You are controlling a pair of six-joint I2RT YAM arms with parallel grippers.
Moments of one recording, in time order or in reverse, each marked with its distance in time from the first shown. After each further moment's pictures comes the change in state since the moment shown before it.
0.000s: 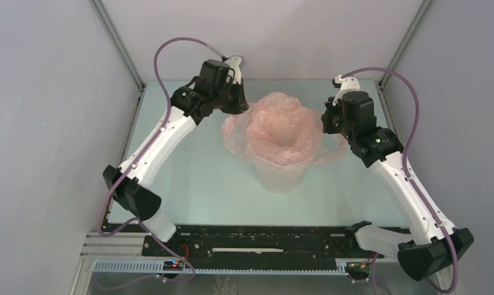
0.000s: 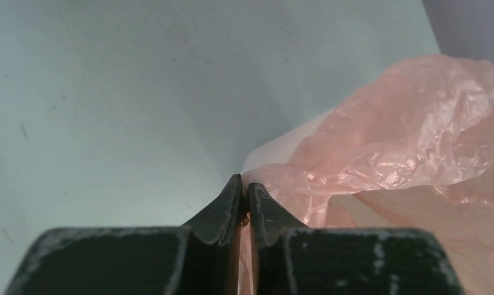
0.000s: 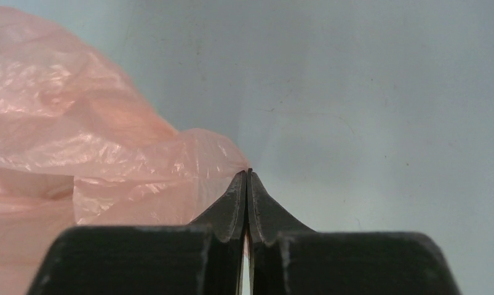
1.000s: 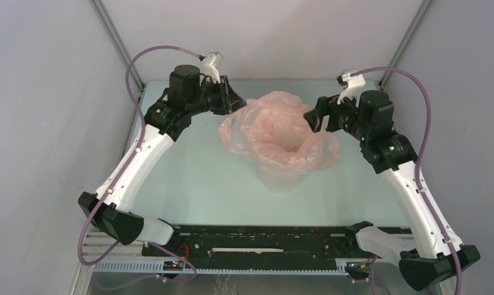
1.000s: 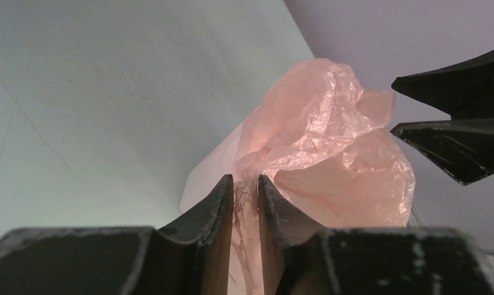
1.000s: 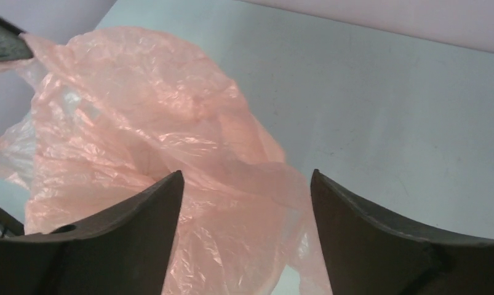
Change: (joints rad) left arm 0.114 -0.225 -0.225 0.243 0.290 -0.159; right arm -0.064 -0.068 0.023 0.083 -0.326 -0.033
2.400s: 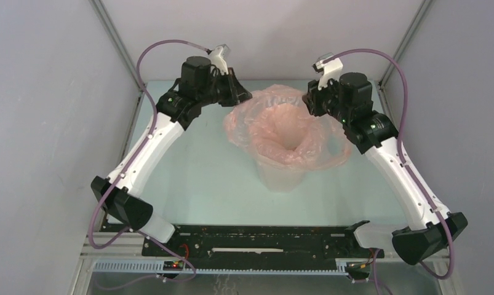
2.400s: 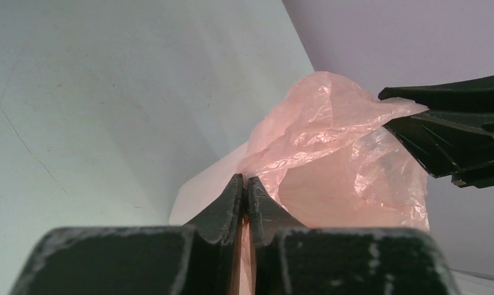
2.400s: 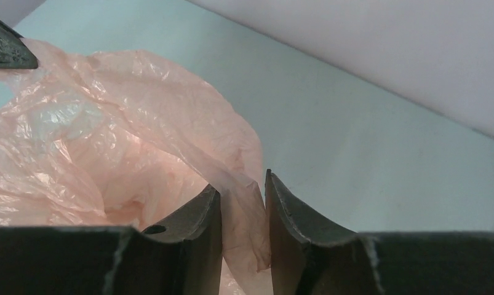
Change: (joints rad) left arm -0.019 0.126 0.105 0.005 -0.033 -0.069; right arm 0.114 0.196 0.159 0.047 0.156 -0.227
